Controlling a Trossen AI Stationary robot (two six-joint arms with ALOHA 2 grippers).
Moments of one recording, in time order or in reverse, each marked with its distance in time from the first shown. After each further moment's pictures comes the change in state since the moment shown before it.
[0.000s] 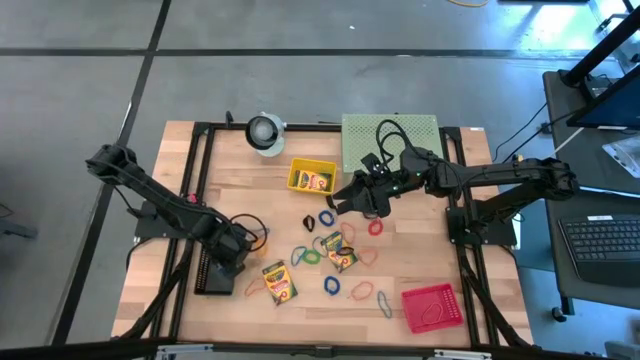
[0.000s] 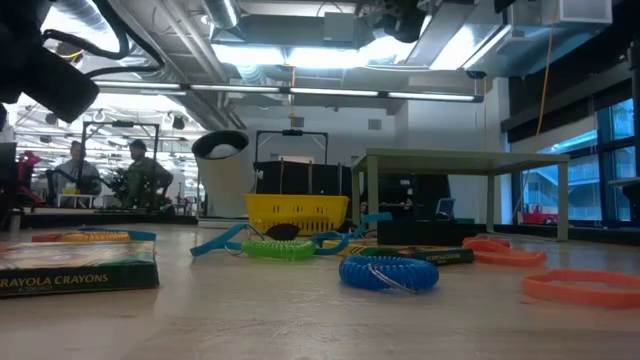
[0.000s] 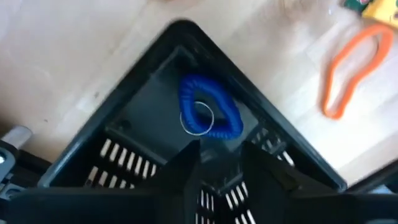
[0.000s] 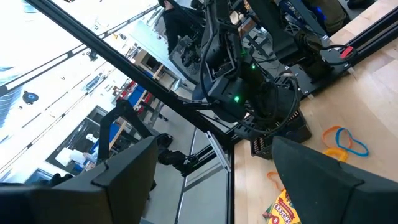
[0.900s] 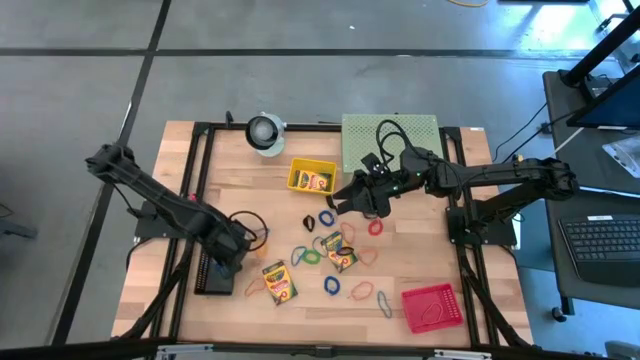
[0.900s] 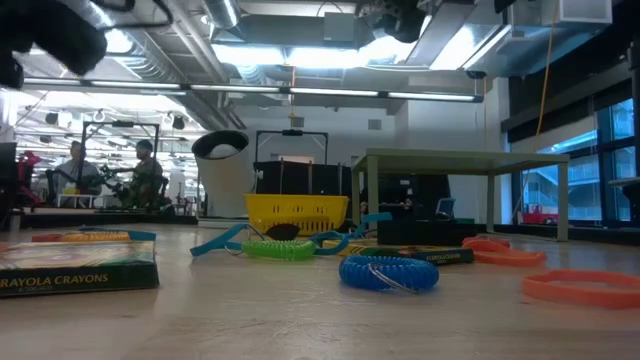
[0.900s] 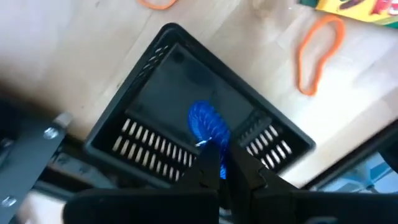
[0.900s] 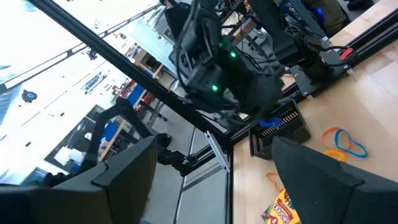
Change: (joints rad) left arm -0.010 -0.003 0.167 -0.197 -0.050 0.063; right arm 0.000 0.000 0.000 0.000 0.000 -0.005
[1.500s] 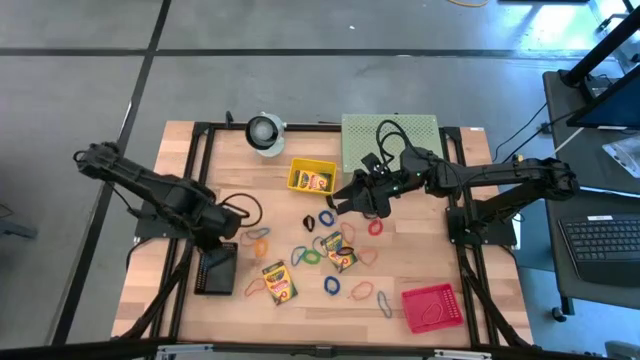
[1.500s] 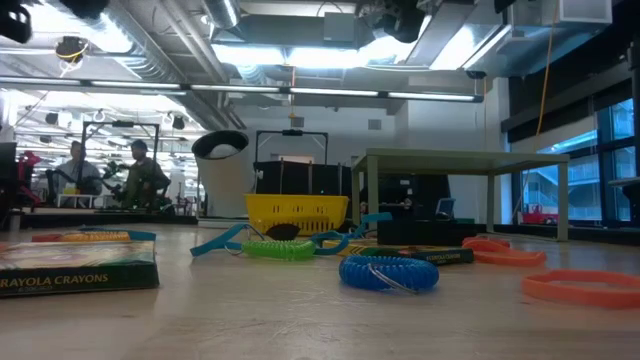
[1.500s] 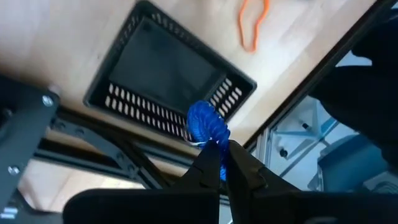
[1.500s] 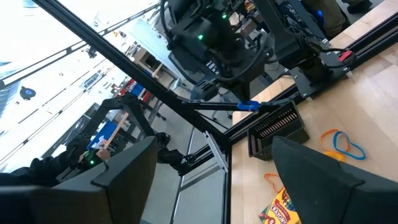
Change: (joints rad) left arm 0.104 -0.140 0.176 -0.220 0.165 0.133; right arm 0.000 0.000 0.000 0.000 0.000 -0.022
